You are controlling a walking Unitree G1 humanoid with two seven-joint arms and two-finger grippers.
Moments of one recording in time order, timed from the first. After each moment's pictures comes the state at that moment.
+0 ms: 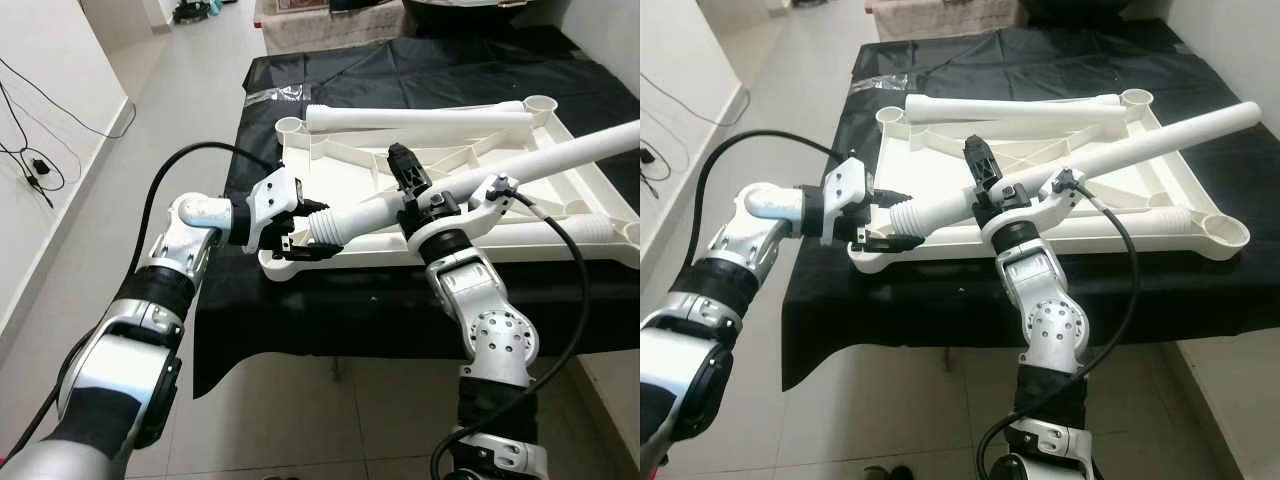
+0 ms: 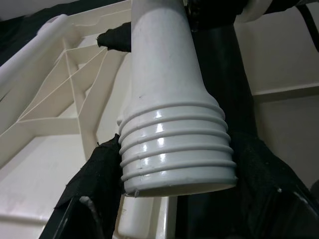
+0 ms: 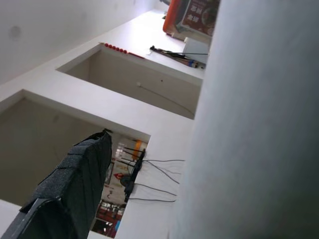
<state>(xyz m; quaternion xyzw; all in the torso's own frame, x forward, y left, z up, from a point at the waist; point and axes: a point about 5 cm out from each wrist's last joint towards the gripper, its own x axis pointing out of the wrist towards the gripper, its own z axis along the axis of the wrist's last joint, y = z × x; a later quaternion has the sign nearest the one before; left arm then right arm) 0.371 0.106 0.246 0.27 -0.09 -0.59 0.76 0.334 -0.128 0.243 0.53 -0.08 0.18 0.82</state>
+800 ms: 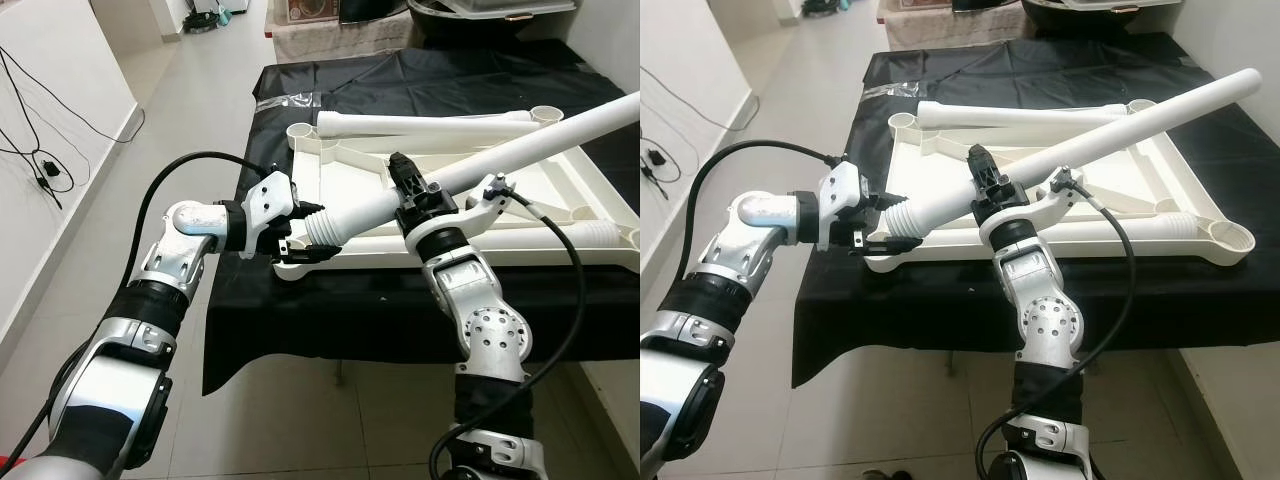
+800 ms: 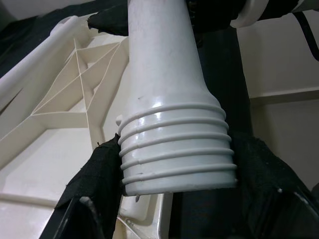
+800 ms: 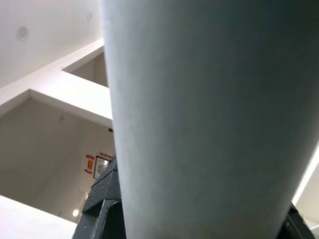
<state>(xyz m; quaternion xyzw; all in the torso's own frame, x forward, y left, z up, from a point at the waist) 0.365 0.110 0.250 0.27 -0.08 -0.59 0.76 0.336 -0.126 0.244 0.54 -0.09 0.18 0.82</state>
